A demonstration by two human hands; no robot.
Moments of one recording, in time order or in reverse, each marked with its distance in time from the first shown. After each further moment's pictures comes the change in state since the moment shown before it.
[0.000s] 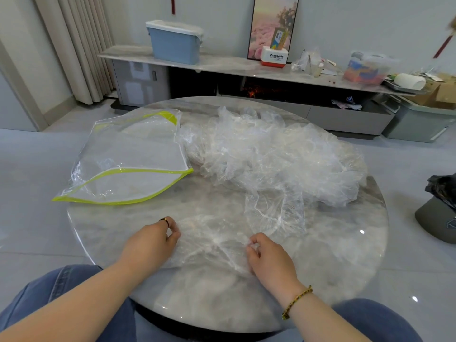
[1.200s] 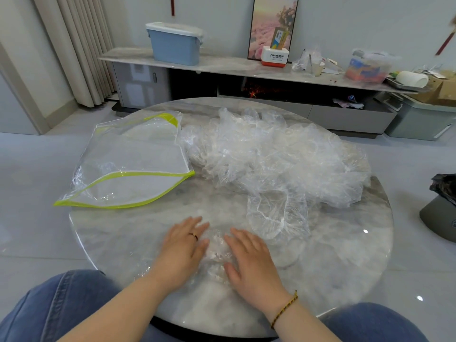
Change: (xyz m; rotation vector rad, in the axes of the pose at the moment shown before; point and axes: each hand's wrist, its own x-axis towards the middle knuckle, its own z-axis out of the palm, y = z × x) left_hand -0.002 0.014 0.033 0.071 0.008 0.336; right_hand 0.001 -0.005 0.037 -0.383 0.356 -0.490
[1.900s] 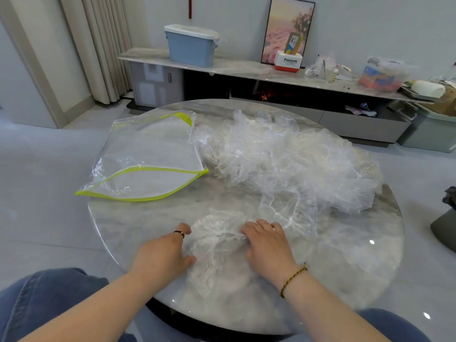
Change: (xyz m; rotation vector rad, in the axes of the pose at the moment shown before) left_hand -0.024 -0.013 -0.031 0.139 -0.070 -0.218; right_hand 0.032 0.014 -0.018 -0.044 -0.315 0.002
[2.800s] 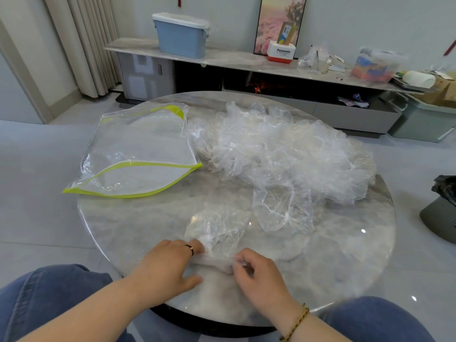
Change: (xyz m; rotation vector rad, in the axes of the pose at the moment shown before) left_hand -0.013 -0.002 0.005 -0.024 -0.150 0.370; right_hand -0.049 -0.031 0.015 0.800 0.052 0.190
